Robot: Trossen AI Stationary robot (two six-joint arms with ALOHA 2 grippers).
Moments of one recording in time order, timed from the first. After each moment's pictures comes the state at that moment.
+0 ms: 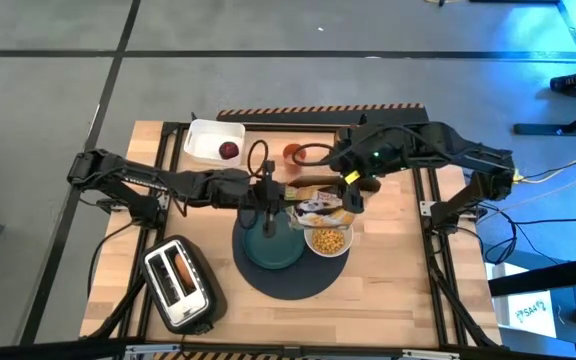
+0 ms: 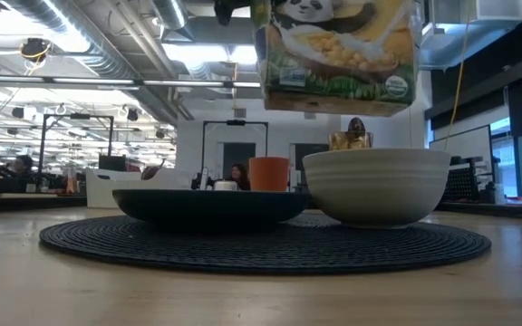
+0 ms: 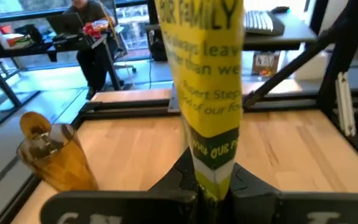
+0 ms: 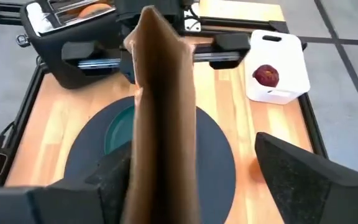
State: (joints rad) left arm -0.09 1.42 1.08 0.11 -0.21 0.06; right arm 0.03 1.59 2.04 -1.15 0.04 -0.05
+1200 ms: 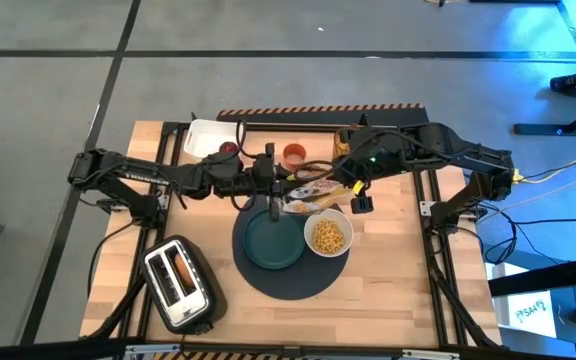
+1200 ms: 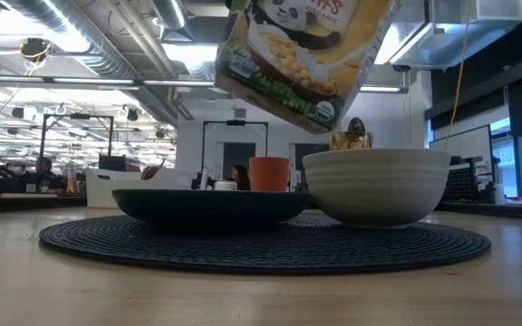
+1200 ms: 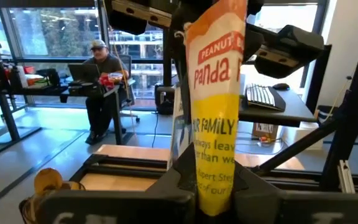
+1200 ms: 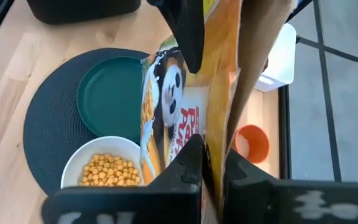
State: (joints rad) left arm -0.03 1.42 1.10 0.36 -0.15 -0.01; right arm 0.03 1.59 2.04 -1.29 0.11 -0.28
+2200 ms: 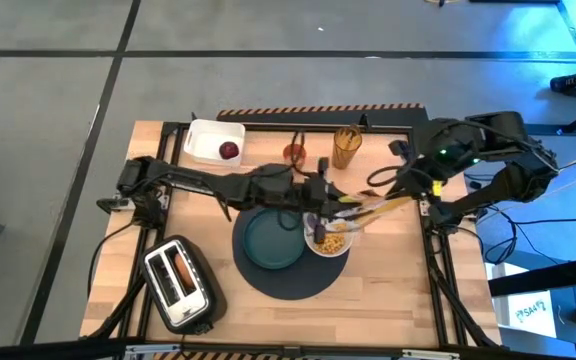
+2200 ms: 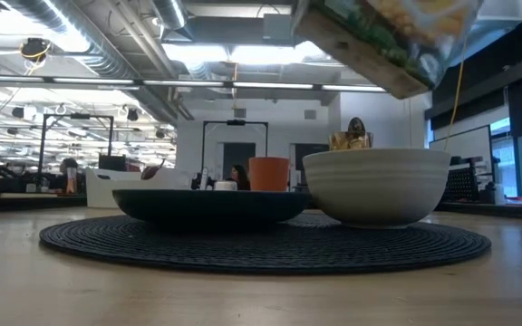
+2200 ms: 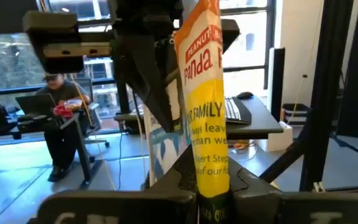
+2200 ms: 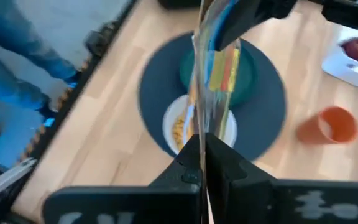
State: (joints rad) left arm -0.11 1.84 1.64 0.28 -0.06 0.08; right arm 0.03 1.34 2.02 -1.58 -0.24 -0.33
